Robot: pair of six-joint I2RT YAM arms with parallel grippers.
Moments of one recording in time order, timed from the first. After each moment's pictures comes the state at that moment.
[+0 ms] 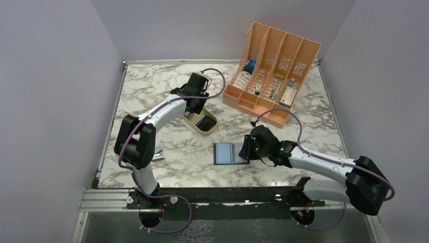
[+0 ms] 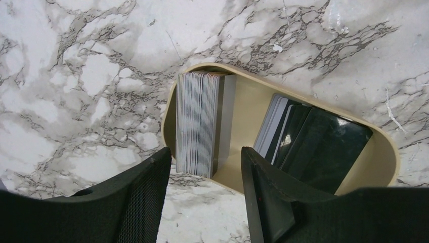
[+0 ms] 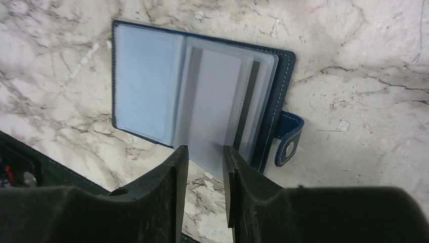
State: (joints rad) left arm -0.49 1.75 1.34 -0.53 -0.25 0.05; right arm 0.83 1.19 0.54 -0.21 0.06 0.72
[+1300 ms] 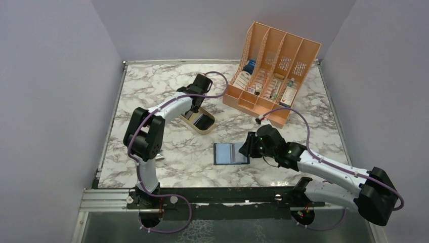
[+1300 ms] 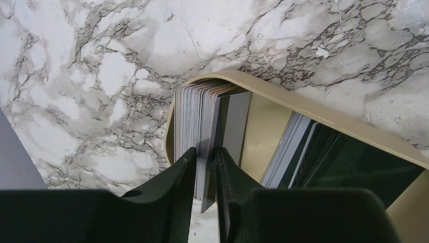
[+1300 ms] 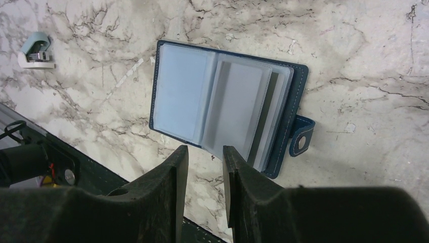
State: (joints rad) left arm -0.49 1.89 1.40 -0.55 -0.39 0.10; right arm 0.83 1.03 0.54 -0.22 0.06 0.74
